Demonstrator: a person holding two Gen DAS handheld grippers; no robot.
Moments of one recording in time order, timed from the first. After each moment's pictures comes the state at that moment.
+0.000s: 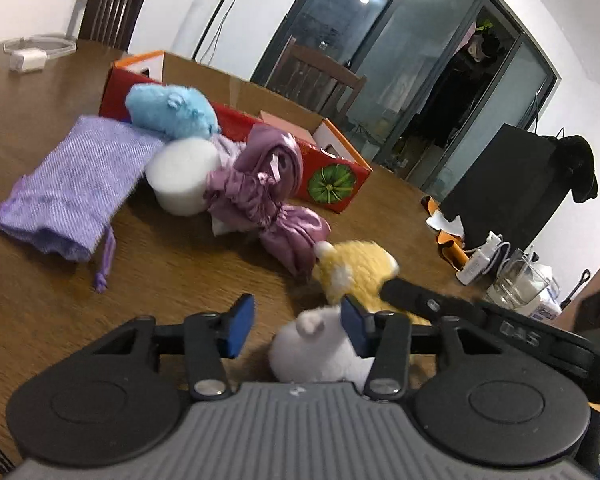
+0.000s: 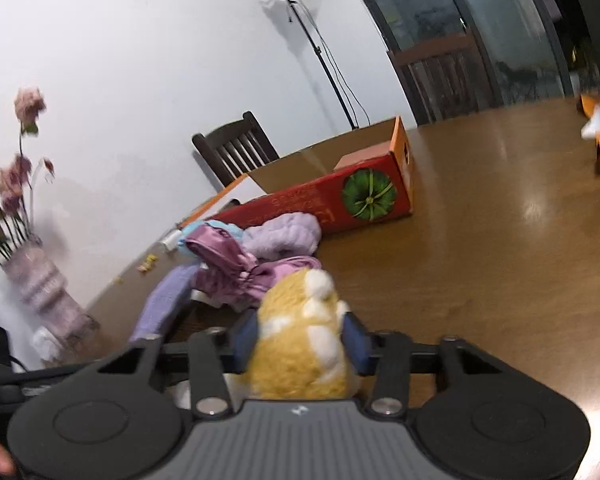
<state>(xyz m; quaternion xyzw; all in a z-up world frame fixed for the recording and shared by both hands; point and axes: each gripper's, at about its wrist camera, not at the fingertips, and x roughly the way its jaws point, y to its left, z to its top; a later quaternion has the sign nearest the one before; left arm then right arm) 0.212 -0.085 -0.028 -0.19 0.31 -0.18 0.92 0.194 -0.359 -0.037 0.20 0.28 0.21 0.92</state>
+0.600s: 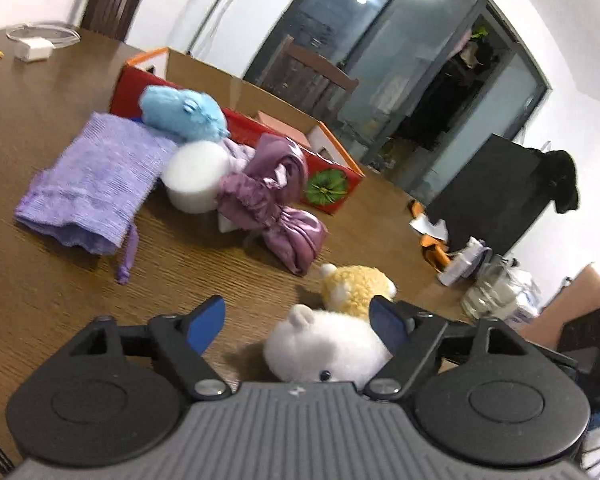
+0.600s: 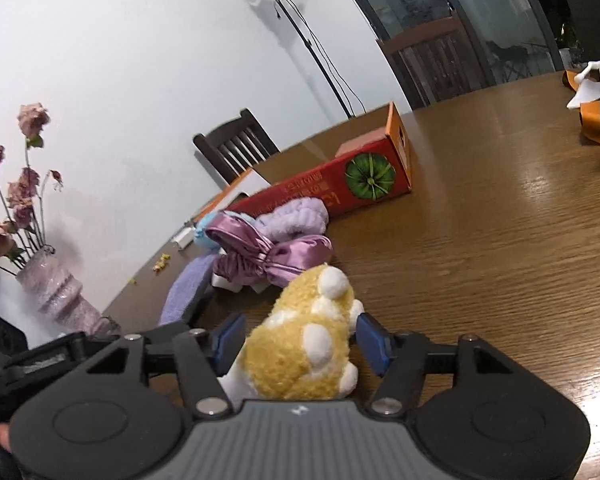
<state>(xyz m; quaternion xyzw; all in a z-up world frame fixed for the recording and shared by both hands) 0.198 -0.063 -0.018 -0.22 0.32 -0.21 0.90 0.171 -0.359 -0.033 0.22 0.30 0.20 0.91</state>
